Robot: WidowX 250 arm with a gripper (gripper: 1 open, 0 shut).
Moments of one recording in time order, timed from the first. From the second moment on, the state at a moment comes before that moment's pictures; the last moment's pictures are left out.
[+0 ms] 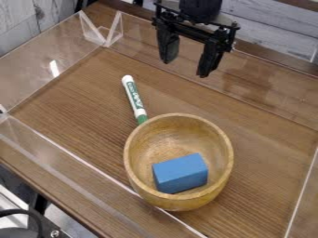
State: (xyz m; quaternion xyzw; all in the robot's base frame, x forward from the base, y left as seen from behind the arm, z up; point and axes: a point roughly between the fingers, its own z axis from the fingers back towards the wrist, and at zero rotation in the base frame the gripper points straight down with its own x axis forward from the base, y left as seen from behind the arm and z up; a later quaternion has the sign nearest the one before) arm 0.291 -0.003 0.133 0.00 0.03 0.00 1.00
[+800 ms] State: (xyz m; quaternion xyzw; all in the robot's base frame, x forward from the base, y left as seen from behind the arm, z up) arm 0.235 -0.038 0.104 -0.01 0.06 -0.22 0.97
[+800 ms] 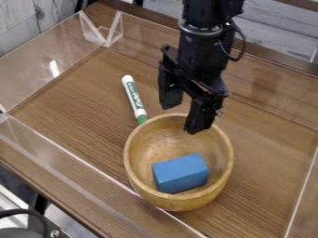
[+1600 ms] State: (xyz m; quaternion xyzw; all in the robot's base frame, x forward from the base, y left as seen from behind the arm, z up) arm 0.222 -0.050 0.079 -0.01 0.05 -0.25 0.97
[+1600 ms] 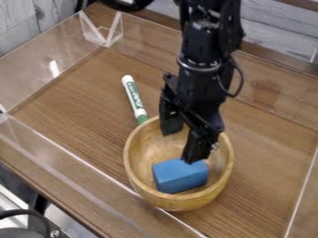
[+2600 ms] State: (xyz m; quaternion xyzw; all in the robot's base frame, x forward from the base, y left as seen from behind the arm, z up) arm 0.221 -0.057 0.060 -0.02 0.01 -0.27 0.96
